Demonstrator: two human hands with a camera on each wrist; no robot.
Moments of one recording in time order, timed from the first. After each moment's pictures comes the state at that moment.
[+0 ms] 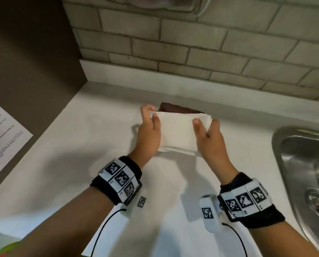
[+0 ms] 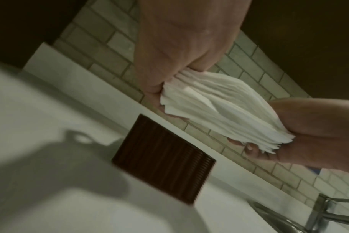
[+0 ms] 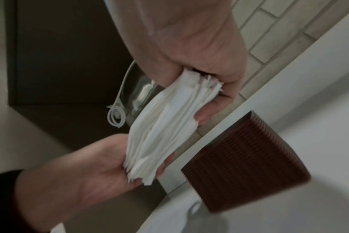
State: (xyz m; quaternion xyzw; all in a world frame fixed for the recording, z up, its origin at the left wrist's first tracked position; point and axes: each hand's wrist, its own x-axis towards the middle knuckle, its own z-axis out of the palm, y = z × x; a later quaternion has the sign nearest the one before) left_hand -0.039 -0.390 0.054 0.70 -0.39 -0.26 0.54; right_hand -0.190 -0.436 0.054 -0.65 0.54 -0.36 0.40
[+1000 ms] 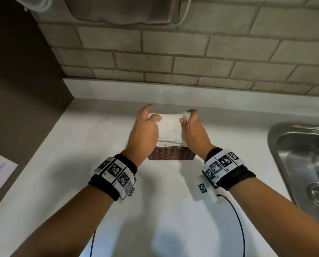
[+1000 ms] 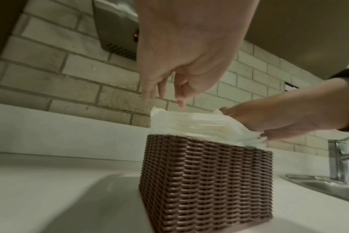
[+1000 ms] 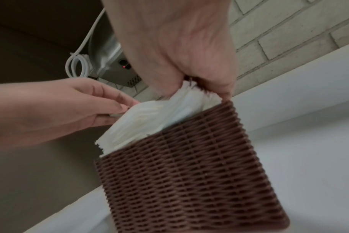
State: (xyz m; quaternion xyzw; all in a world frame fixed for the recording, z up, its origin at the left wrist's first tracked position) left_hand -0.008 -0.452 0.035 0.71 -0.64 -0.05 0.30; right_hand -0.157 -0.518 0.020 -0.74 0.55 -0.27 0.27
